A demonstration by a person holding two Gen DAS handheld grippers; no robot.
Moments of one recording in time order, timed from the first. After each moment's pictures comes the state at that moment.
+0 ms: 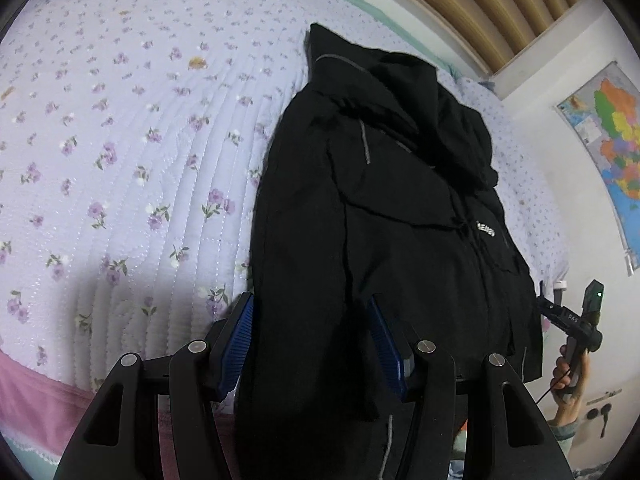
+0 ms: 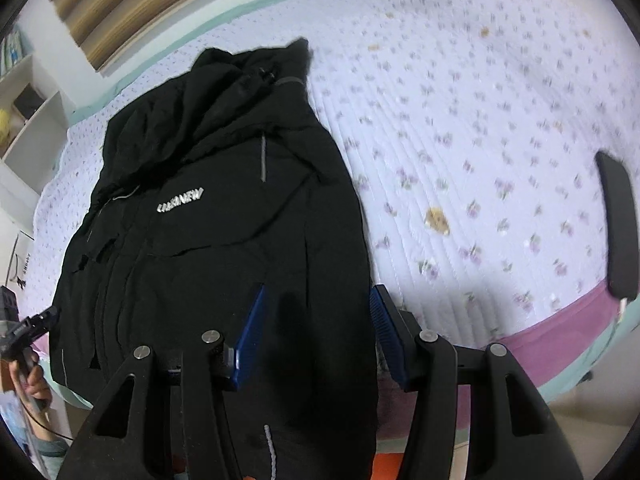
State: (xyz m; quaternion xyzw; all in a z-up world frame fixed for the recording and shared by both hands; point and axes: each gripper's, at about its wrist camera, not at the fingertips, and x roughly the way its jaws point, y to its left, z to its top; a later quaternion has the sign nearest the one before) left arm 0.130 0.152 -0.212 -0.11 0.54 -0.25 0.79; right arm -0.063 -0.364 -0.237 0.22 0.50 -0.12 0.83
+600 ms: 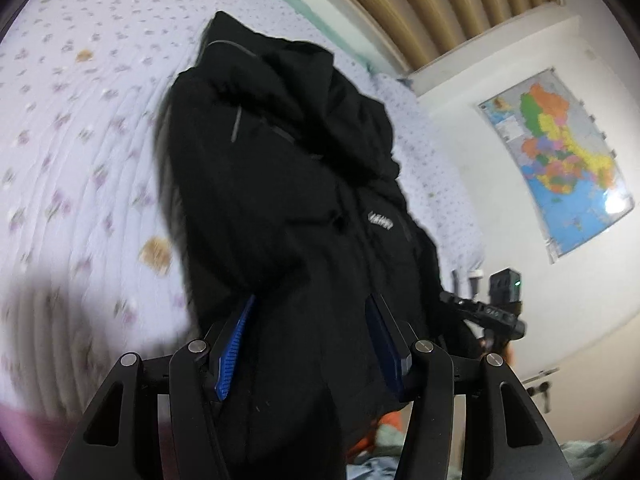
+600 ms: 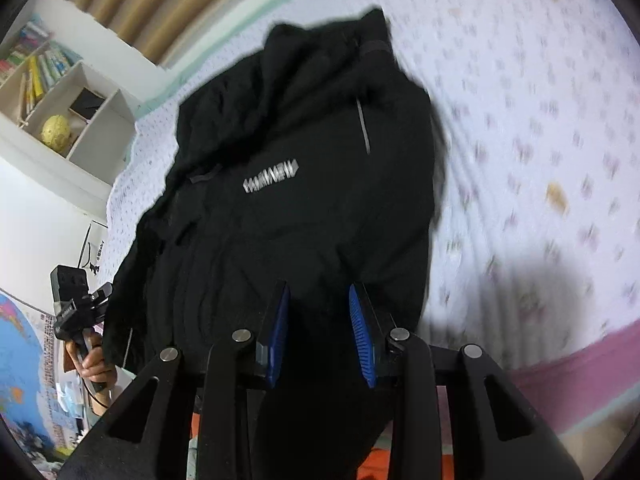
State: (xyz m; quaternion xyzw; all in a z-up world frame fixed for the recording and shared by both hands) left arm 0.111 0.110 -0.198 -0.18 0.52 -0.38 0.74; right arm -0.051 -0.338 -0.250 0.30 0.49 0.03 0.81
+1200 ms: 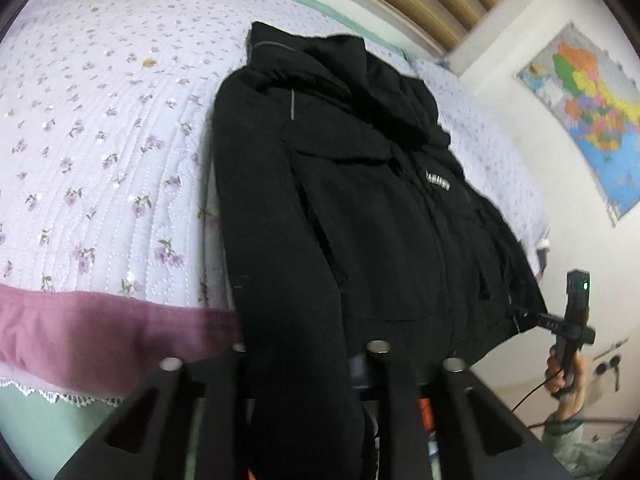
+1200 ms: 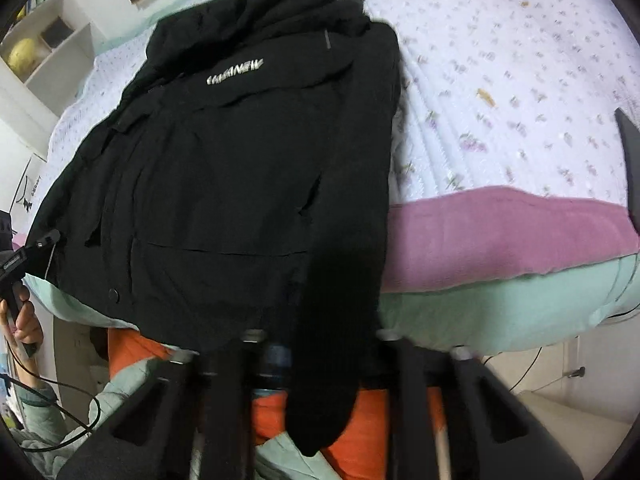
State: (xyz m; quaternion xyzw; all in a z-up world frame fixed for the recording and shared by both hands) left arm 0.061 0.139 -0.201 -0.10 0.51 -0.31 0.80; right arm -0.136 -0.293 -0.259 0.18 0.55 -0.05 0.82
